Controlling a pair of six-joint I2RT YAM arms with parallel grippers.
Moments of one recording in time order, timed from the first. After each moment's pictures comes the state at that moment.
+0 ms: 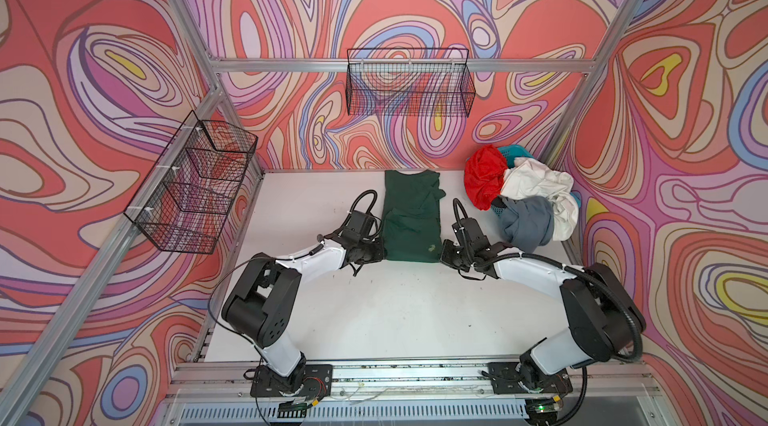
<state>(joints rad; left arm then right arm) -0.50 1.63 0.94 -0.22 0.25 -0.59 0.48 1.51 0.82 -0.20 -0.11 0.81</state>
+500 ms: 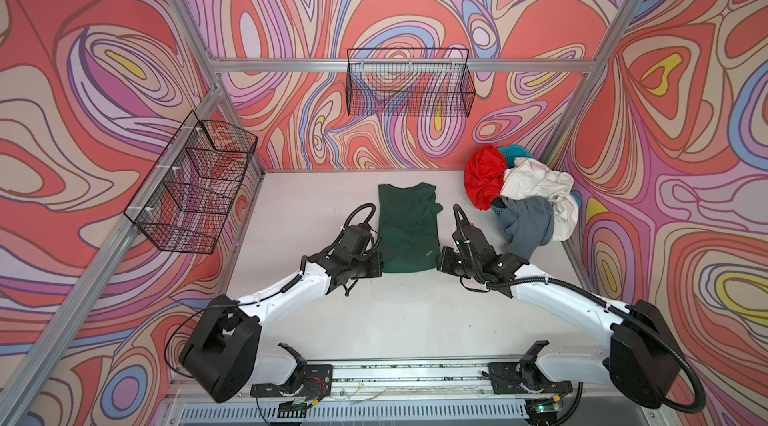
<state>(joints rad) -0.61 1.31 0.77 -0.32 0.13 -0.60 0.66 1.25 0.78 -0.33 0.00 0.83</state>
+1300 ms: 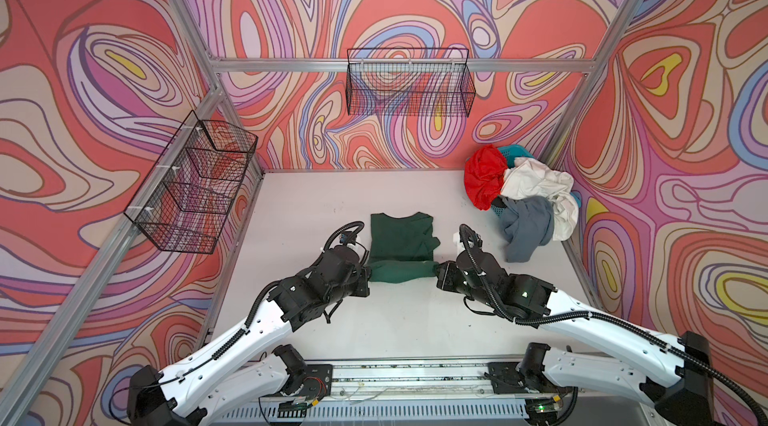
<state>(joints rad) -0.77 0.94 0.77 -0.61 -0.09 -0.67 0.93 1.02 0.81 -0.46 0.21 0.96</state>
